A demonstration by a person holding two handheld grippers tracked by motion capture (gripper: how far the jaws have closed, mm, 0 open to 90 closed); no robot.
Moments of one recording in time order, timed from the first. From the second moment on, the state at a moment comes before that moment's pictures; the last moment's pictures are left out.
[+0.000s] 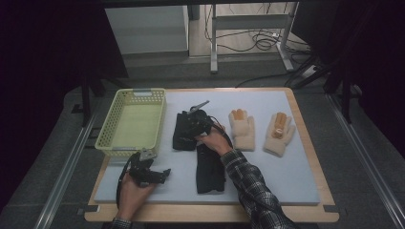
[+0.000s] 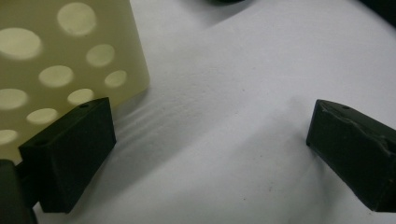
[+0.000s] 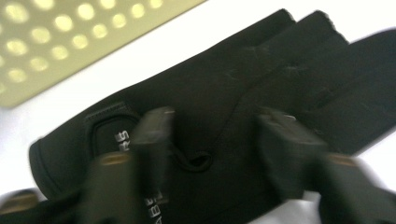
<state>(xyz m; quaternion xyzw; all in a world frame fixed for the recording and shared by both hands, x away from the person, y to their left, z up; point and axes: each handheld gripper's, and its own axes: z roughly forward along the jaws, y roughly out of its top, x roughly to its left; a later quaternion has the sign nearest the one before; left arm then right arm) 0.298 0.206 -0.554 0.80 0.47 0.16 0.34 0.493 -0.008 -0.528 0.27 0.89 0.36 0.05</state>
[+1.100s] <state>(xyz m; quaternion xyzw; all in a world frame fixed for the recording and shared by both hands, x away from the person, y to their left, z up) 0.299 0.206 -0.554 0.80 0.47 0.16 0.34 0.470 -0.032 -0.475 0.26 0.87 0.40 0.06</state>
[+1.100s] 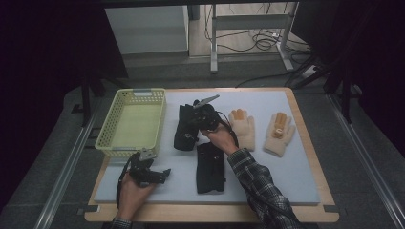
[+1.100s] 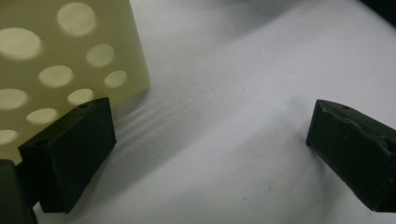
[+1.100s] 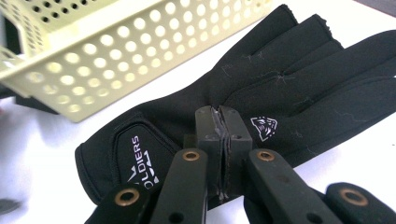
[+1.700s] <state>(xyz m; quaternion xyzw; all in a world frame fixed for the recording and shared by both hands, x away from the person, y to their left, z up) 0.299 0.206 -0.554 0.80 0.47 0.16 0.34 0.408 -0.086 -0.439 0.24 0.88 0.41 0.04</state>
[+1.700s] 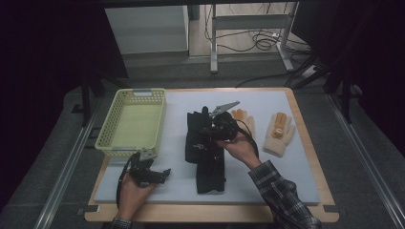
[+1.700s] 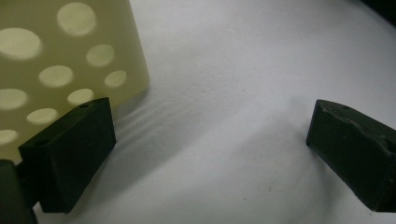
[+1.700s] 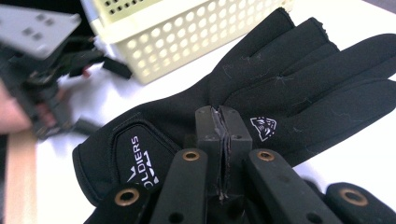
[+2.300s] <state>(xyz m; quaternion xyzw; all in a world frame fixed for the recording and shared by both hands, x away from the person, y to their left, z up) 0.299 0.206 -0.554 0.80 0.47 0.16 0.34 0.354 -0.123 -0.470 0.23 0.89 0.38 0.02</state>
